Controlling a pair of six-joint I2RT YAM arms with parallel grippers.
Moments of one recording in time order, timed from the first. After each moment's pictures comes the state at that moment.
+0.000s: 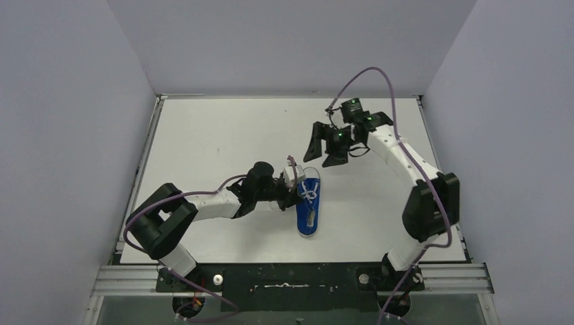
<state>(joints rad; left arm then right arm) -0.79 1.62 0.70 0.46 0.50 0.00 0.37 1.68 1.48 -0.87 -0.53 0.41</state>
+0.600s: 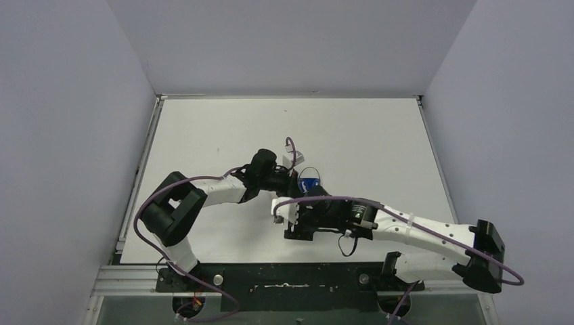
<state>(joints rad) -0.71 1.73 0.84 0.28 0.63 -0.29 1.08 1.11 0.85 -0.44 -0.05 -0.39</state>
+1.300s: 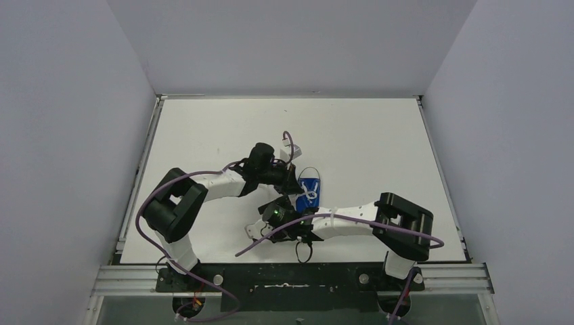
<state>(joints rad) -0.67 1.77 0.92 0.24 0.64 -0.26 1.22 1.71 0.90 -0.12 0.37 -1.00</state>
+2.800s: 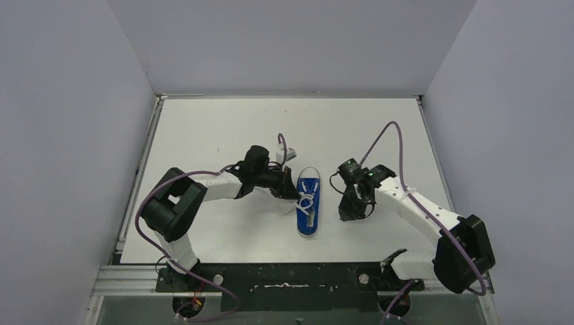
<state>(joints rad) -0.63 1.77 0.87 0.27 0.76 -0.36 0.57 1.25 0.89 -1.01 0.03 0.96</state>
